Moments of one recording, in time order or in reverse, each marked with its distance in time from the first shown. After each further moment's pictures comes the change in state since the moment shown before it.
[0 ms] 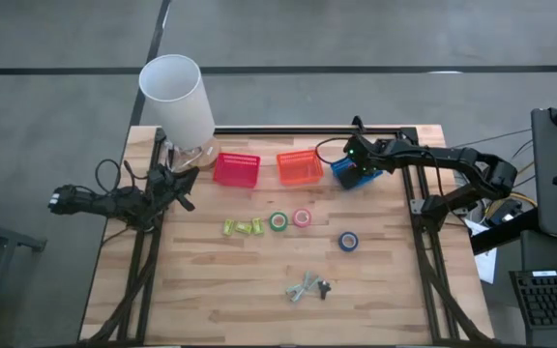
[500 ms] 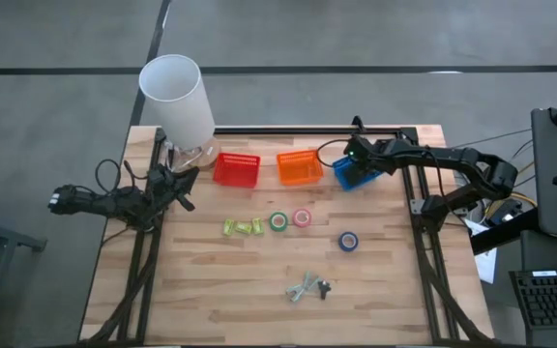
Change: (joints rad) left arm 0.000 0.000 0.000 0.000 0.000 0.000; right arm 0.015 -0.005 0.014 -0.073 0.214 0.013
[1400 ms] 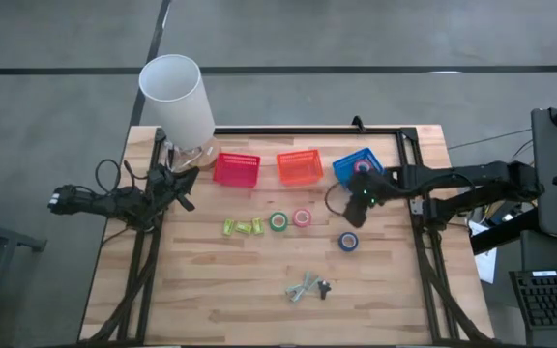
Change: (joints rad) left arm 0.000 0.000 0.000 0.000 0.000 0.000; right arm 0.505 -0.248 -0.028 -0.017 -0.298 0.073
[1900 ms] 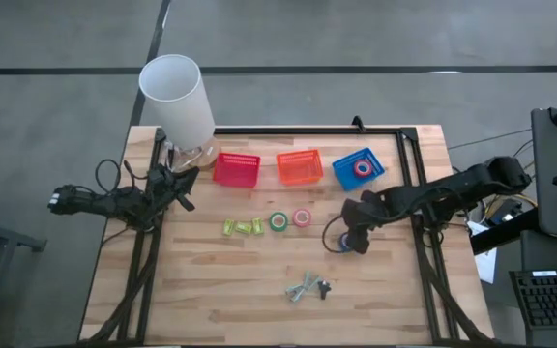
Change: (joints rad) left arm 0.000 0.000 0.000 0.000 0.000 0.000; right arm 0.209 0.157 -0.021 0.001 -0.015 0.077
